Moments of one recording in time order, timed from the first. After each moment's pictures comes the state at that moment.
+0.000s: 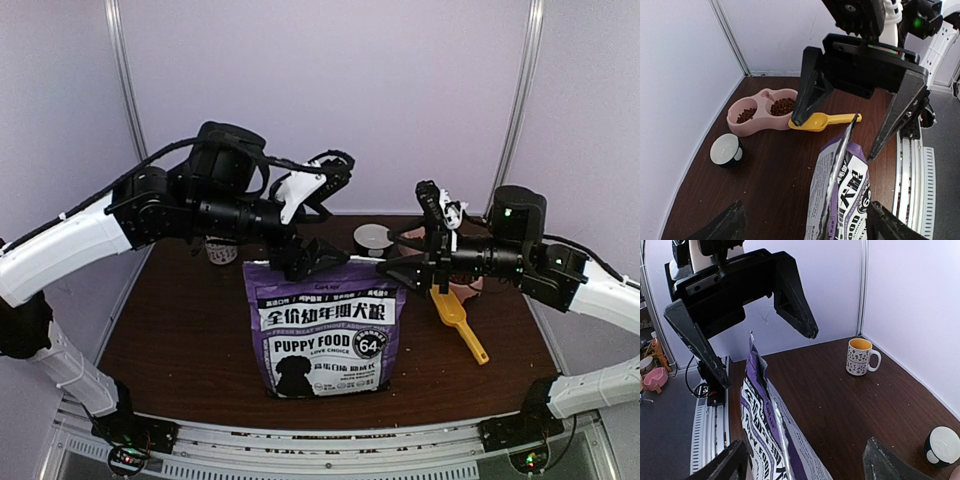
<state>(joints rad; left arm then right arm) -1.10 1.50 1.64 -0.62 0.10 0.24 0.80 1.03 0.92 -0.06 -0.44 -0.05</state>
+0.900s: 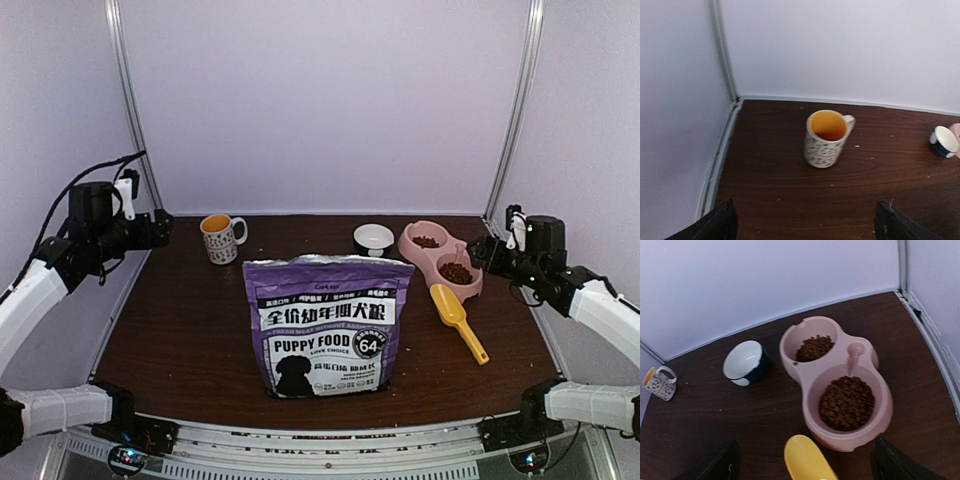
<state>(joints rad) -0.28 0.99 0.99 -0.40 -0.13 -0.15 0.23 0.95 0.70 -0.17 0.01 0.39</state>
